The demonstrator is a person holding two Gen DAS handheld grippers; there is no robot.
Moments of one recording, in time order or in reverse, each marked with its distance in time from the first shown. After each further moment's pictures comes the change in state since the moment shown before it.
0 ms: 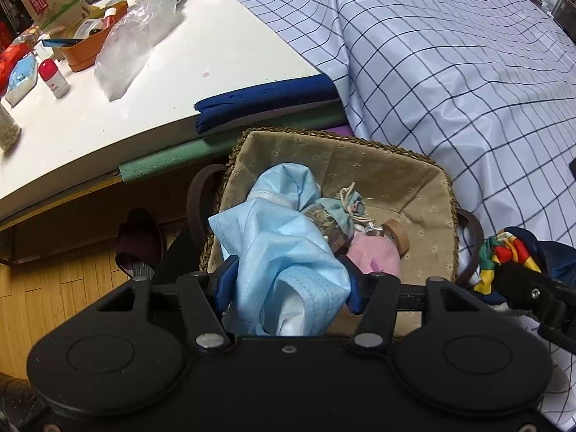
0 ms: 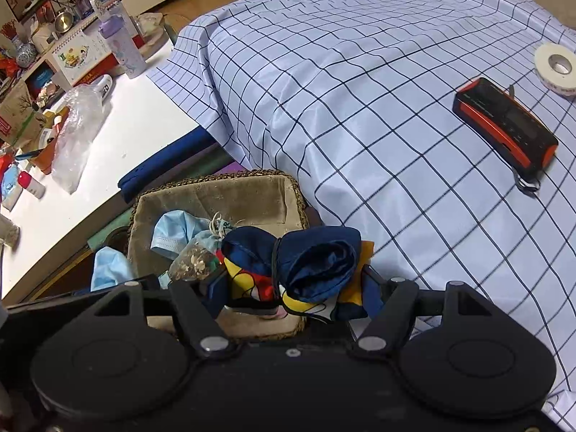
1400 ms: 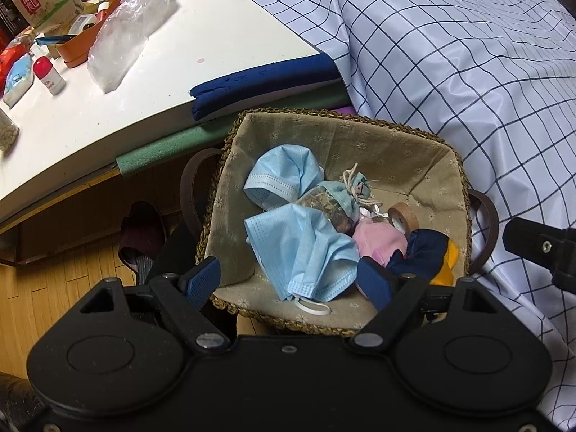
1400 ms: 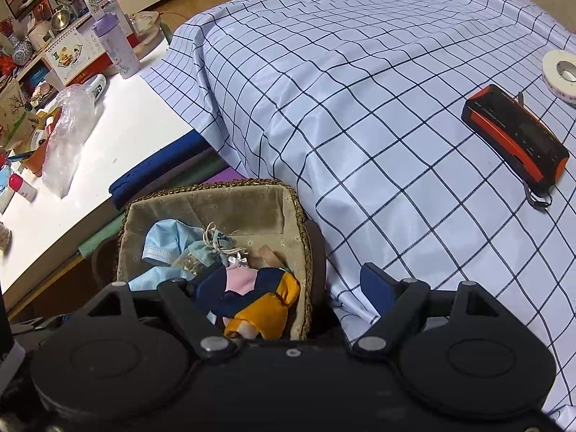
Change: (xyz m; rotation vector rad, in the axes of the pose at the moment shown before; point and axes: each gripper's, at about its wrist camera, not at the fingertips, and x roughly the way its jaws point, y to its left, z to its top) left arm 0.012 -0.008 -0.003 0.034 0.044 0.029; right arm 0.016 0.003 0.010 0.001 -0.008 -0.016
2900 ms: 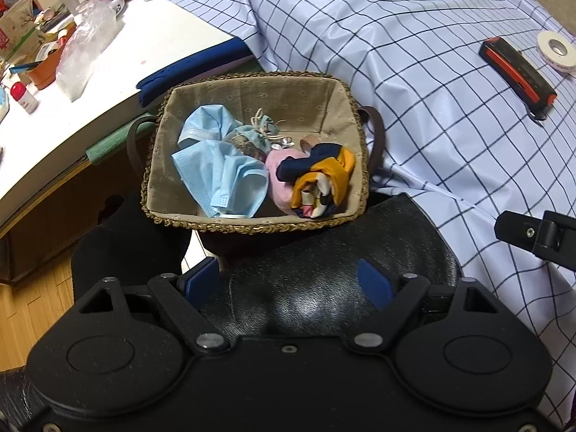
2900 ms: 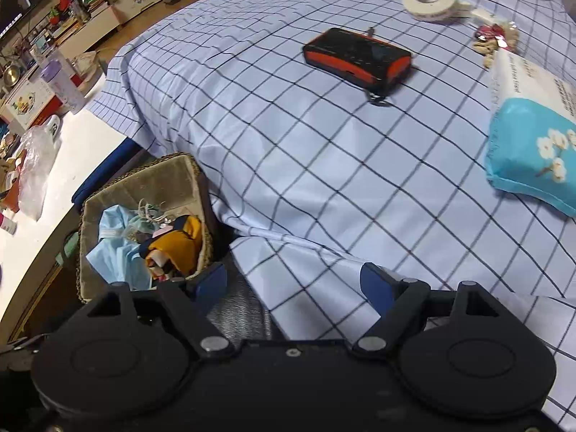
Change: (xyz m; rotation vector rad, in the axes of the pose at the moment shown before) left arm -0.059 -0.056 -0.076 0.173 -0.002 -0.073; right arm -0.074 -0.101 -0.089 0.220 -0.026 -0.085
